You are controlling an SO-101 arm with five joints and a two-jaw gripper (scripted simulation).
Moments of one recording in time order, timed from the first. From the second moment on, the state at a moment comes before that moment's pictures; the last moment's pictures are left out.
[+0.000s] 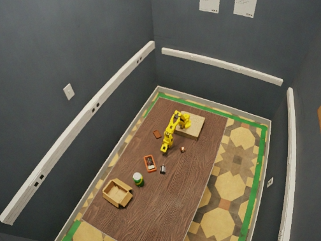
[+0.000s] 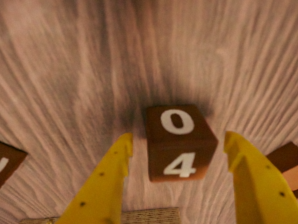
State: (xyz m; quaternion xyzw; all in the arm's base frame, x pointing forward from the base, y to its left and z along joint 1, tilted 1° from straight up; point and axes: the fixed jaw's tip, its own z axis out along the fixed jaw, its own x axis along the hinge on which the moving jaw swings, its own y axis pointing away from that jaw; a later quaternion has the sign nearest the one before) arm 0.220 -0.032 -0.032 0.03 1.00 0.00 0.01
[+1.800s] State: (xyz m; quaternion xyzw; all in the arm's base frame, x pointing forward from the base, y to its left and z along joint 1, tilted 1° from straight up) arm 0.217 -0.039 -0.034 0.03 1.00 0.00 0.01
